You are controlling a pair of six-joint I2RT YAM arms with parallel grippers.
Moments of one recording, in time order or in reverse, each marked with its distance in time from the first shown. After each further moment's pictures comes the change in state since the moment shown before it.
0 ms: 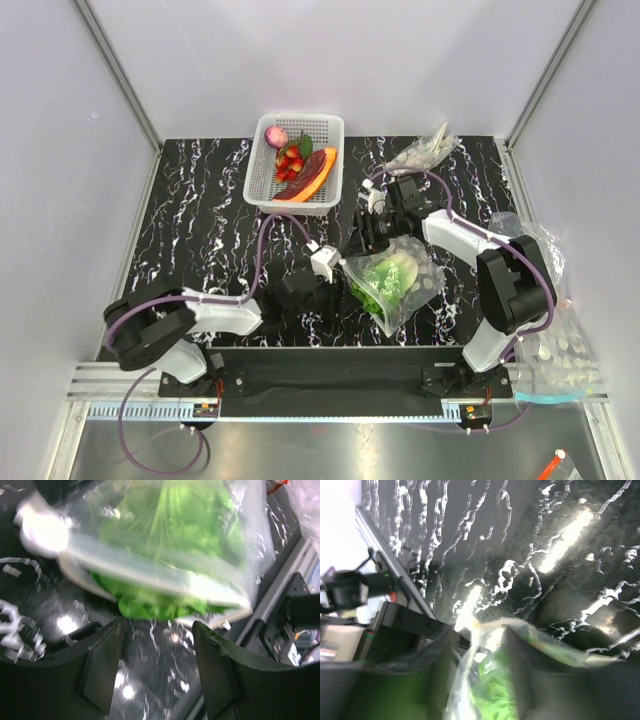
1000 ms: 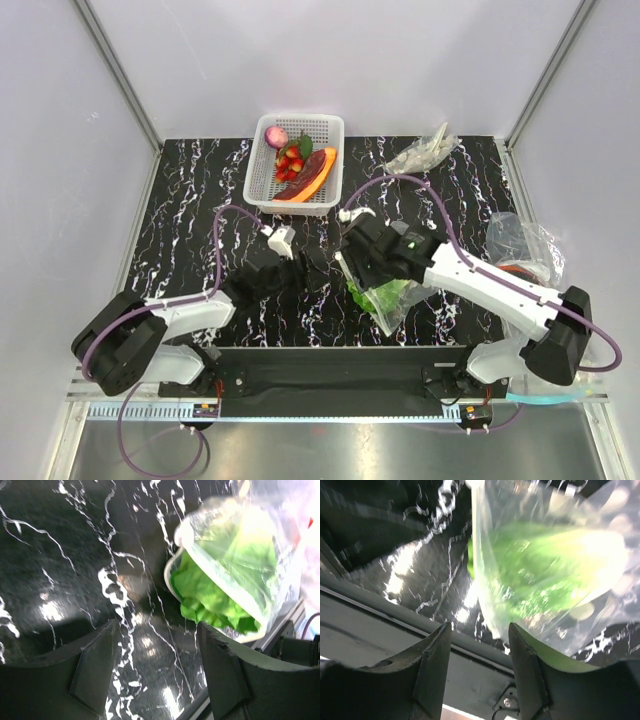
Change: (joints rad) left arm 0.292 -0.249 -0.114 -0.182 0.110 -0.114; right arm 0.499 -0.327 0.180 -0.619 0.945 0.101
